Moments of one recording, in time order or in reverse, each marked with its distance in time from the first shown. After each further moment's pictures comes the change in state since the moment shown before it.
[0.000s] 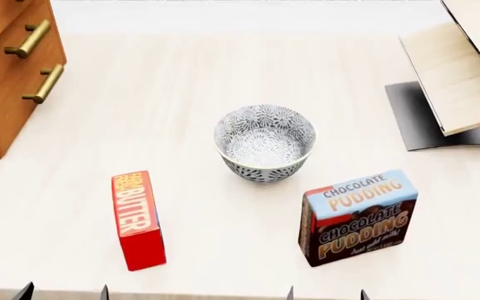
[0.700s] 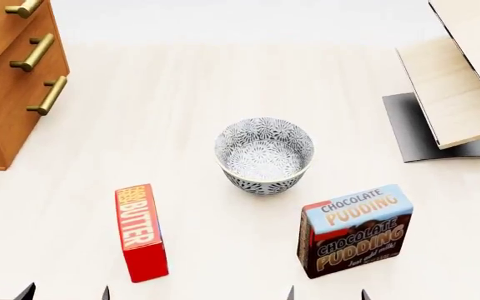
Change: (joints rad) left arm -0.004 -0.041 0.050 0.000 -0.040 -0.004 -0.042; right arm 0.002 0.042 -0.044 -0.010 0.051 0.006 0.043
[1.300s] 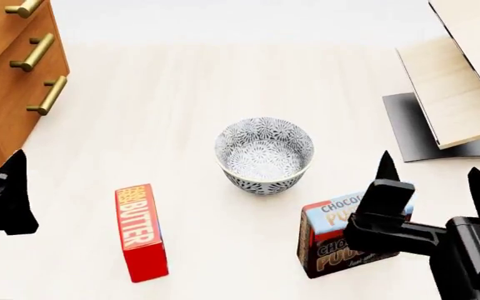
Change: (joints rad) left arm -0.538 -0.240 -0.408 0.693 -1.014 -1.257 -0.494; right arm 0.510 0.363 0.537 -0.657 1.234 1.232 0.545
